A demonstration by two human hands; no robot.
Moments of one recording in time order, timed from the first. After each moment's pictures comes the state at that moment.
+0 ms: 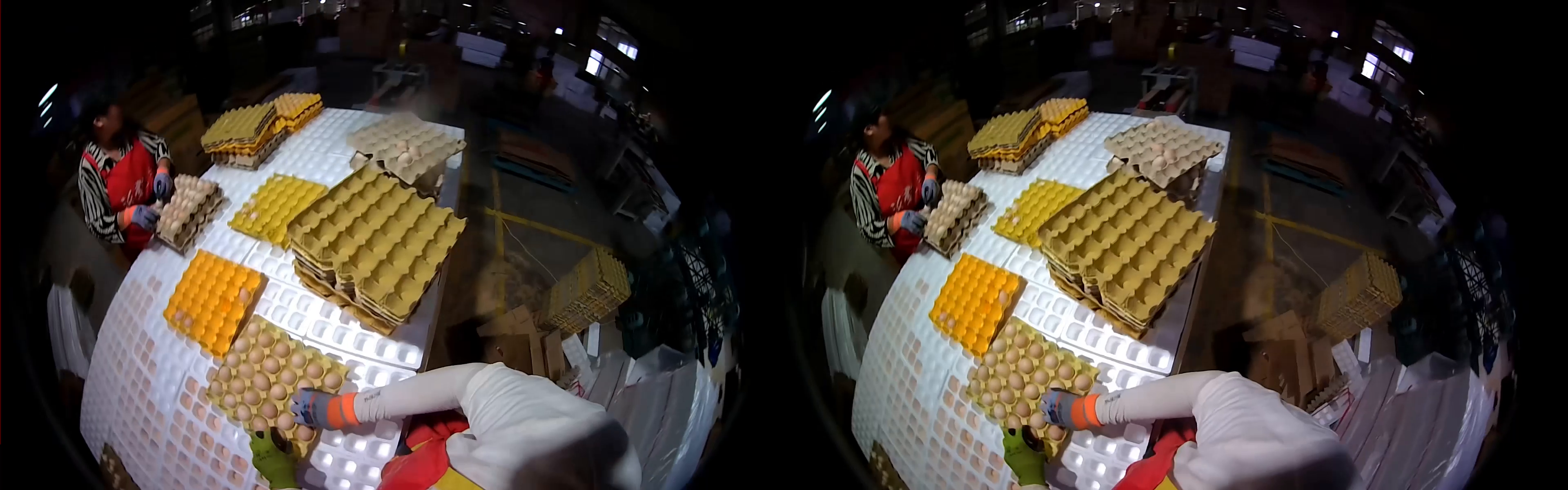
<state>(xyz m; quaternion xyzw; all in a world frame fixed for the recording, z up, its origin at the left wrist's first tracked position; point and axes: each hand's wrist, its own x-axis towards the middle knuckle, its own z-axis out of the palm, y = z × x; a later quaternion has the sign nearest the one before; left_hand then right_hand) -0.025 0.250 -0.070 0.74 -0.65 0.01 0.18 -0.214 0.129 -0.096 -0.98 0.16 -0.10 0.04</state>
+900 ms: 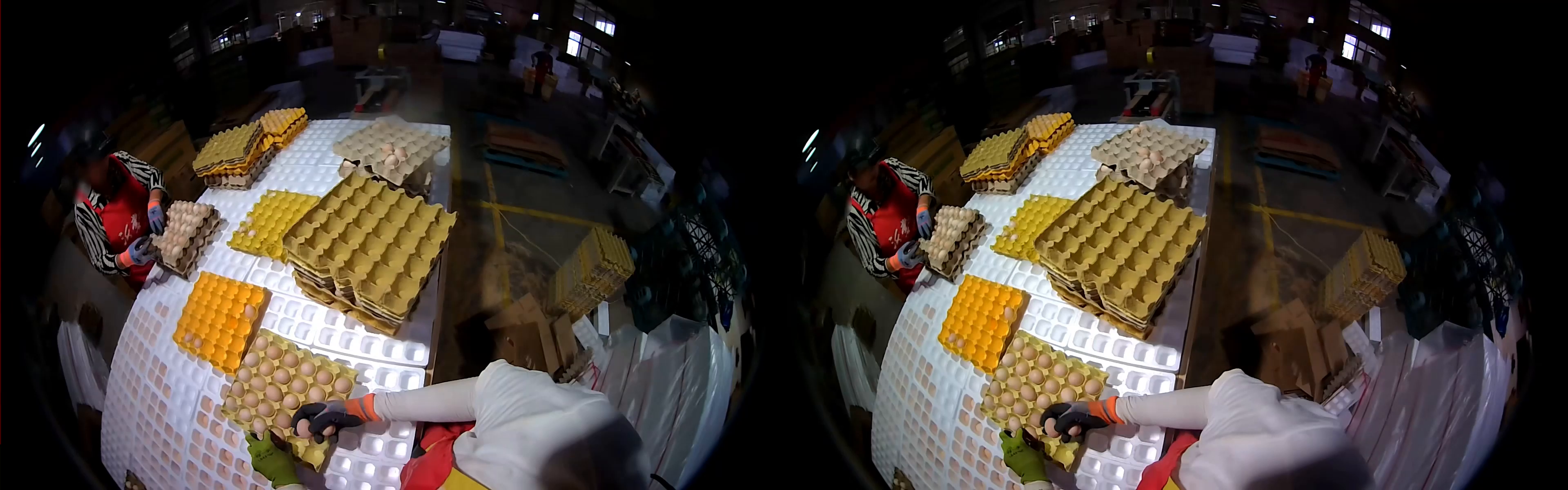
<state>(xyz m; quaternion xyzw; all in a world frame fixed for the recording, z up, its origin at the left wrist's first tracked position) 0.014 0.222 -0.081 0.75 -0.64 0.11 0.16 -0.228 0.142 -0.059 -0.44 0.17 -0.18 0.86</state>
